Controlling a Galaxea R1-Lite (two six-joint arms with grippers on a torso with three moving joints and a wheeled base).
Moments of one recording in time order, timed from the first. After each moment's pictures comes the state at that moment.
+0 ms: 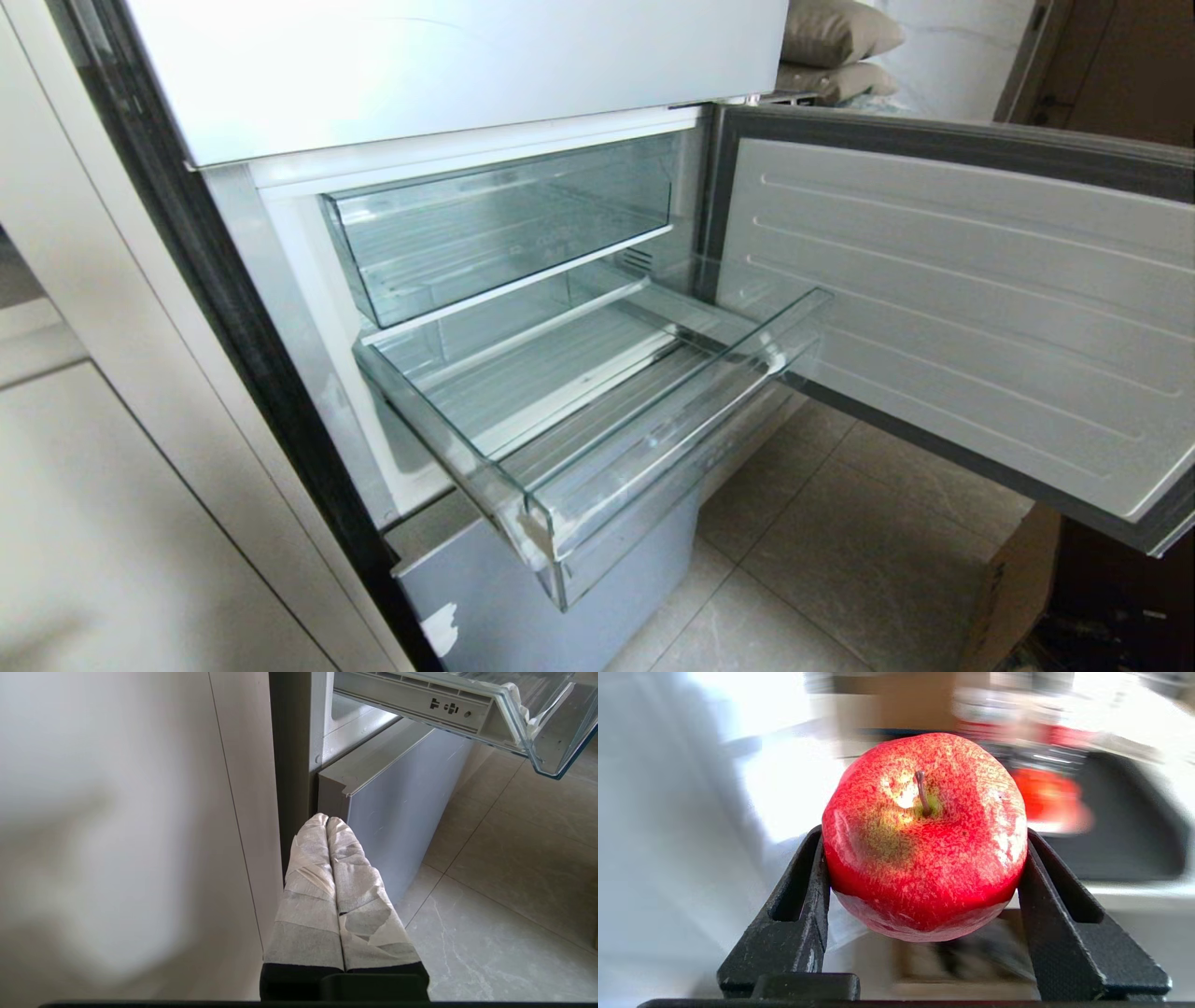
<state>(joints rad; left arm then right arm) -0.01 0.00 -0.01 0.03 0.00 0.00 -0.85 1.04 -0.59 -0.43 0.15 0.06</state>
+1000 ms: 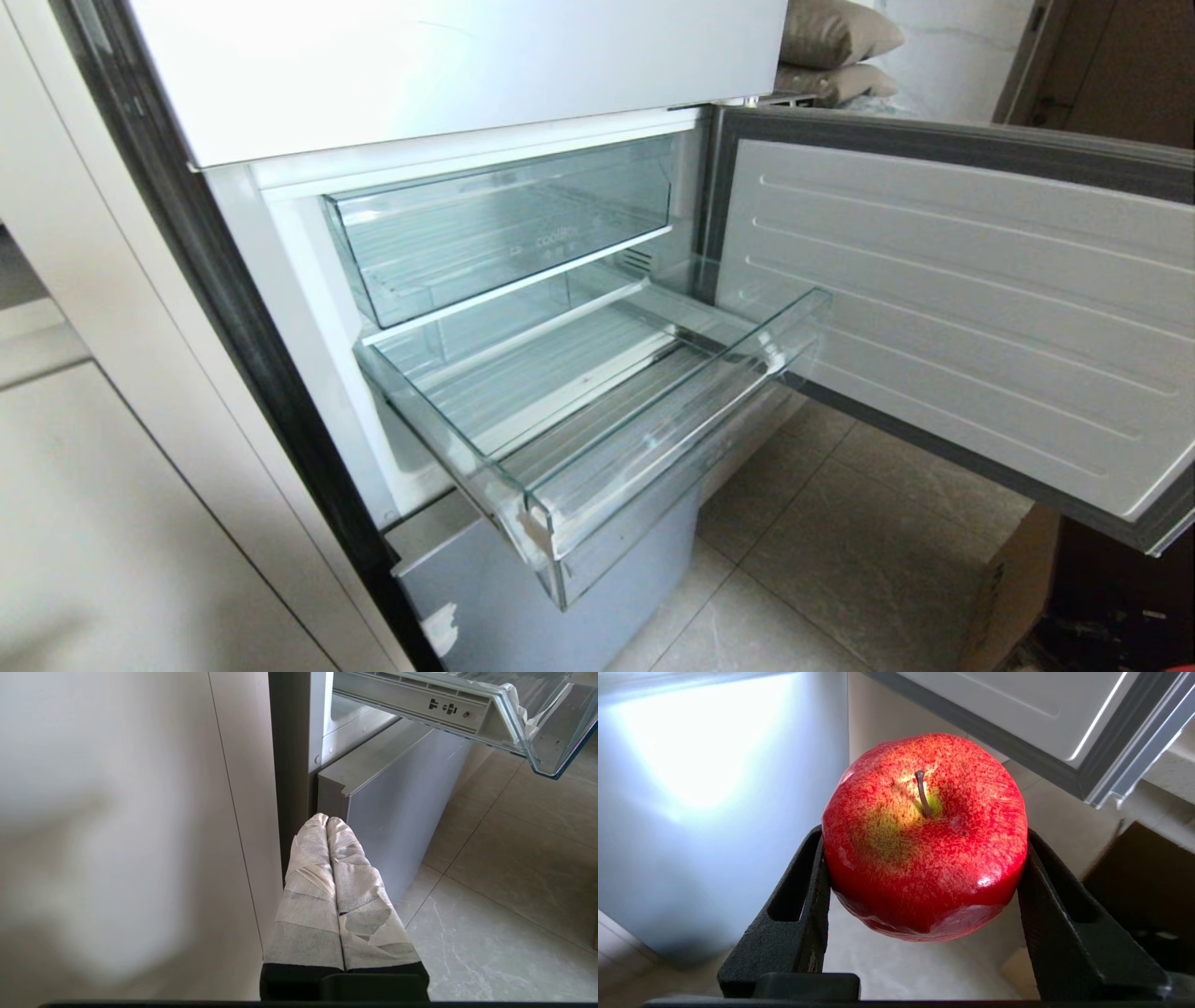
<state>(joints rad) -0.01 0.00 -0.01 0.03 0.00 0.00 0.01 0.06 0.00 0.00 0.04 -0.10</state>
